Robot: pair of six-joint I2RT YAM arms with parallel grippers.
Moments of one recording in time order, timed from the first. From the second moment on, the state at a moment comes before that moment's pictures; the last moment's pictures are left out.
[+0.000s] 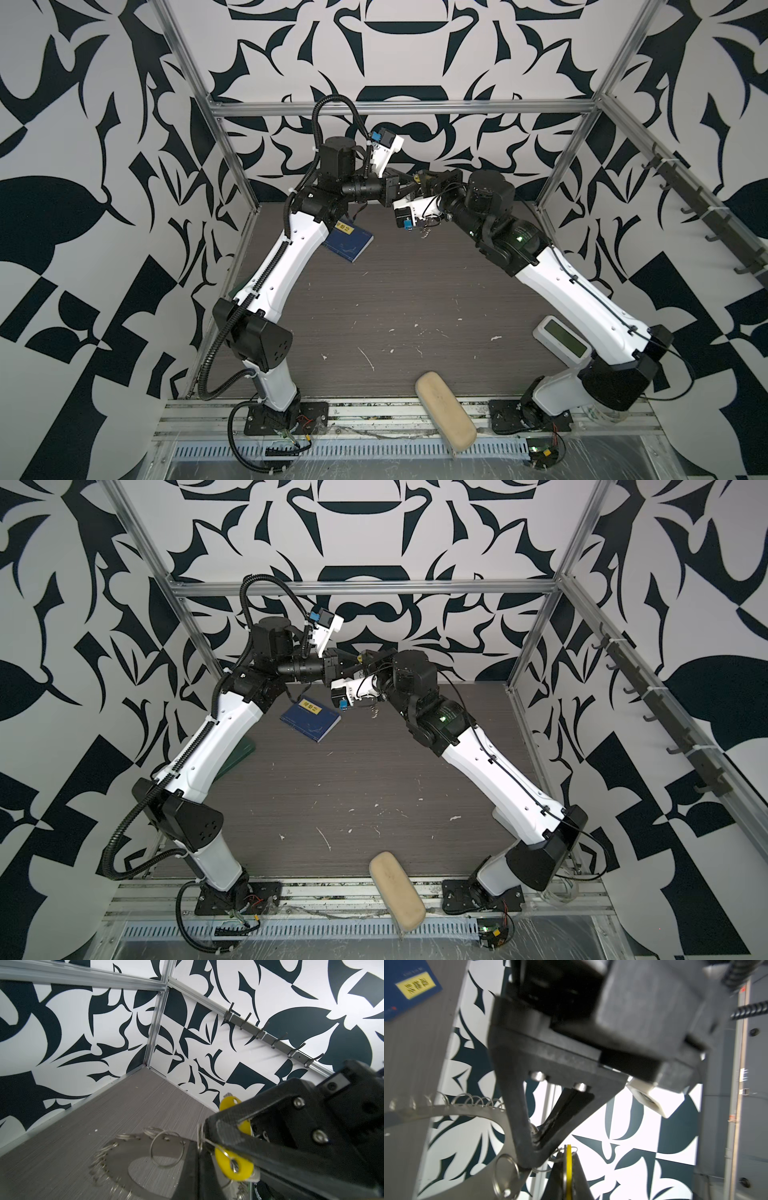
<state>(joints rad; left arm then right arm) -0.47 1.76 1.99 -0.42 0.83 -0.24 0.72 1.49 1.71 -0.24 0.16 -1.71</state>
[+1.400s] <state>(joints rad) -0.40 1.67 1.57 0.09 0.93 -0.32 0.53 1.36 1.90 -0.40 -0.12 -1.00</state>
